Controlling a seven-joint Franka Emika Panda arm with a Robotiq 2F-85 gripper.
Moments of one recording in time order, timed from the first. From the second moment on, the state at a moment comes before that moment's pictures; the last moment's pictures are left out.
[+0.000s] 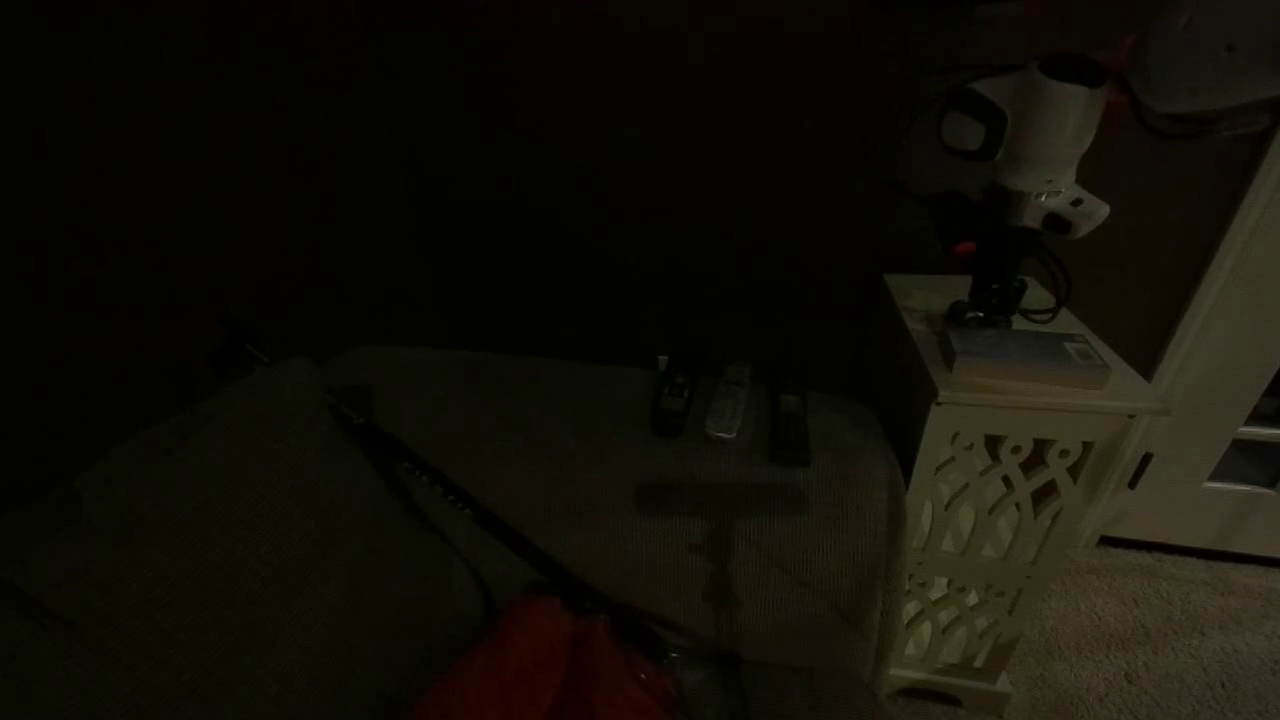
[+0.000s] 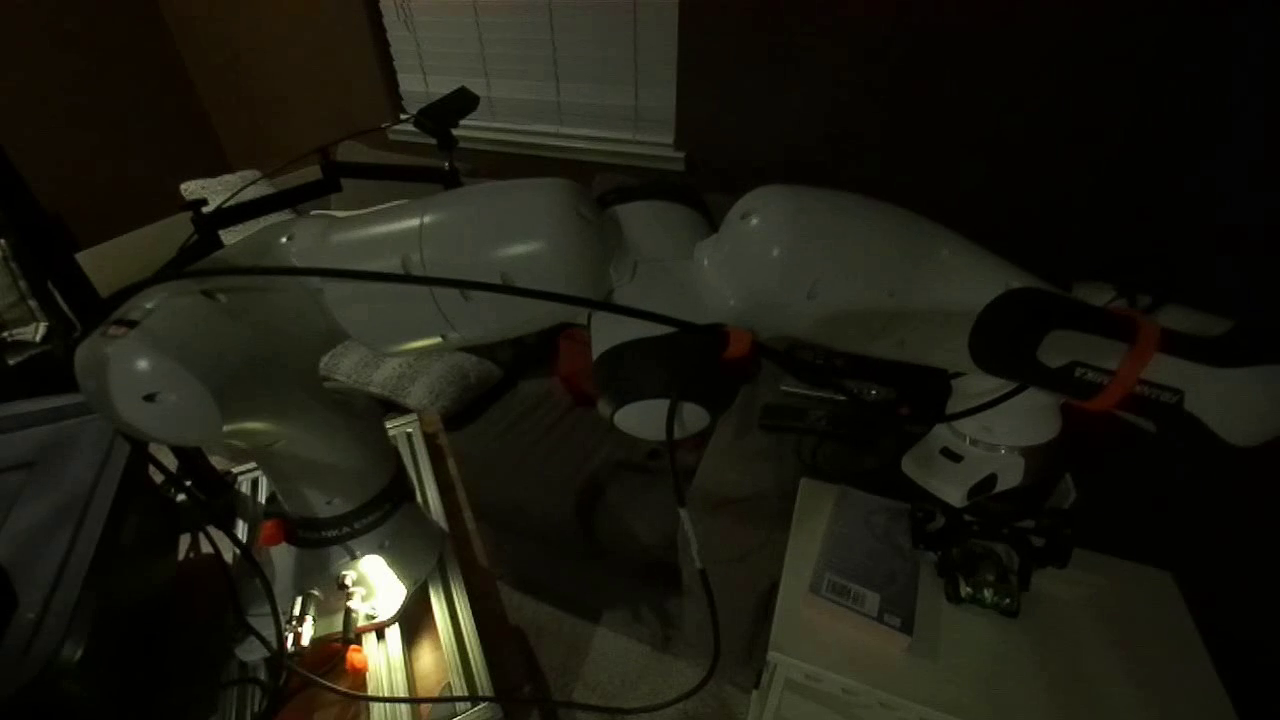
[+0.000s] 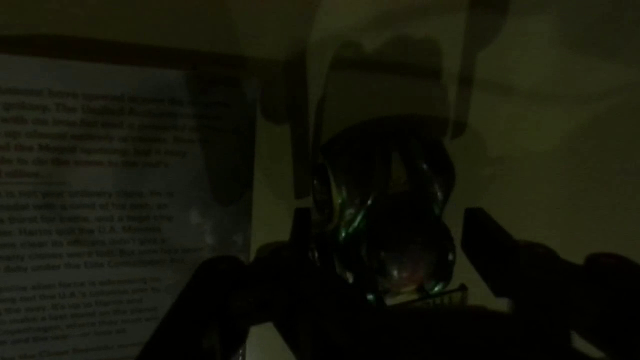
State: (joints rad) arm -0.61 1.30 0.43 -0.63 2.50 4.21 -0.96
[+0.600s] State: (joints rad) arm -0.68 1.18 0.53 -0.72 2.50 4.22 -1.03
